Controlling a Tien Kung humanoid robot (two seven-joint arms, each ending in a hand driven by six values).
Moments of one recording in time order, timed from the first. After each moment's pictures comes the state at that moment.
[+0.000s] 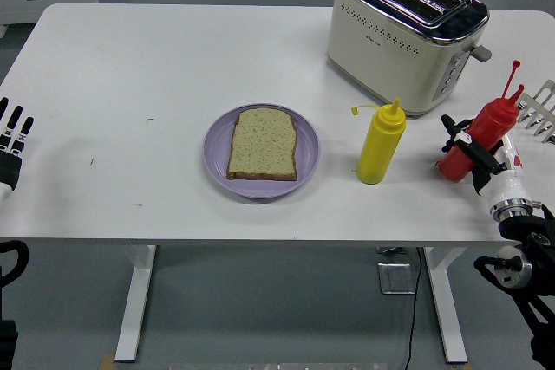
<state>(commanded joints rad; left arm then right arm) -0.08 0.00 -1.92 -1.37 0.56 0.07 0.12 0.24 -0.20 1.16 1.15 -0.71 -0.23 0.31</state>
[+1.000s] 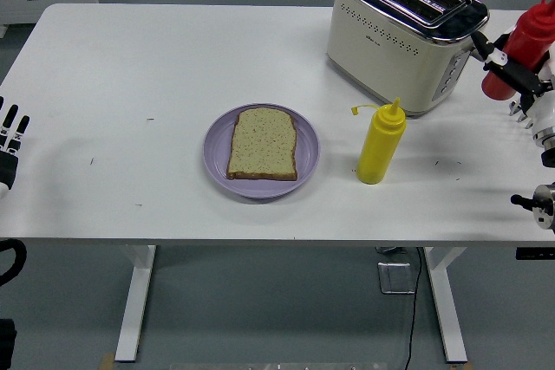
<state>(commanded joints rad) -0.08 0.00 -1.93 -1.37 0.56 0.07 0.12 0.42 -0.33 1.21 1.35 -1.14 -0.37 0.20</state>
